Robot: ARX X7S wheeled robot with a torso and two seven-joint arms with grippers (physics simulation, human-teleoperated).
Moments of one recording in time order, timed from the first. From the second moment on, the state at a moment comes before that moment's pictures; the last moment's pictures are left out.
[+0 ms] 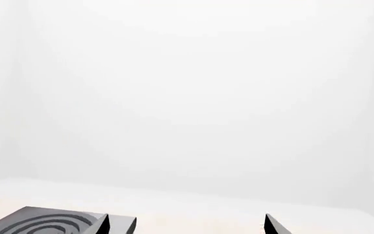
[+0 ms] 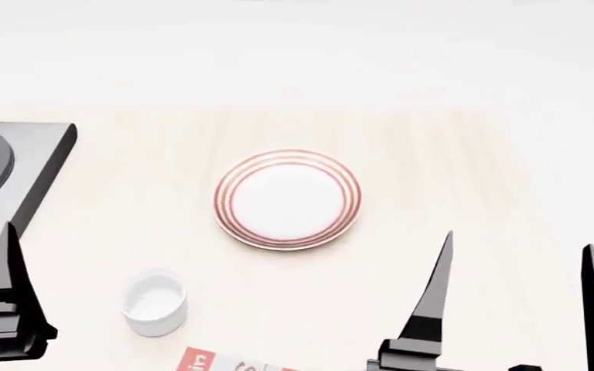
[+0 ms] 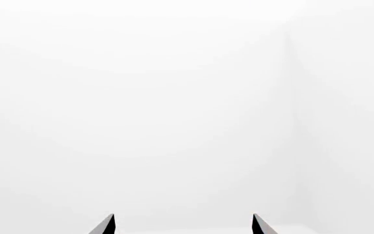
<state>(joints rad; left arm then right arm) -0.06 -0.26 0.01 0.62 -0.31 -0.31 -0.26 -0.02 0.26 -0.01 -0.74 0.20 0.22 0.27</state>
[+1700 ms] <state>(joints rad) -0.03 -0.30 -0.03 0.60 -0.52 -0.19 -0.19 -0.04 0.31 0.00 -0.75 0.21 0.18 0.32</state>
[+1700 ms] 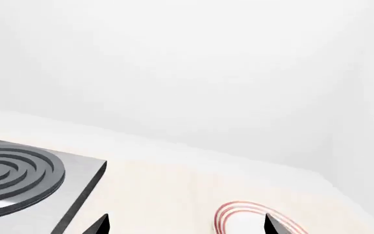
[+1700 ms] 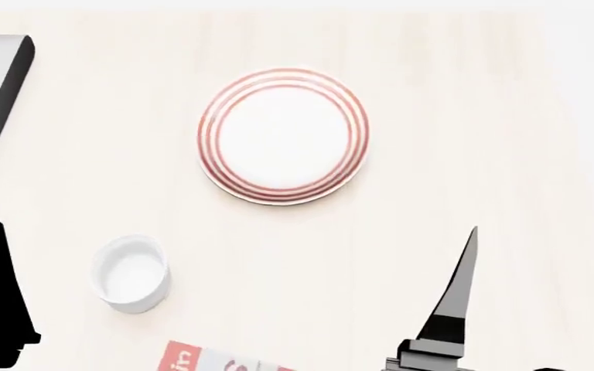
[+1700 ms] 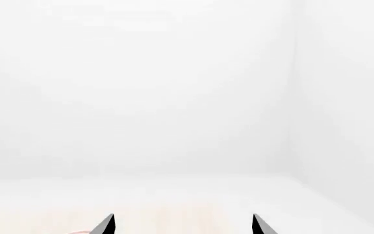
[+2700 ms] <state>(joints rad) -0.13 -0.36 -0.02 0.65 -0.47 -0.41 -0.38 0.42 0.64 -0.07 -0.99 0.77 0.84 0.35</state>
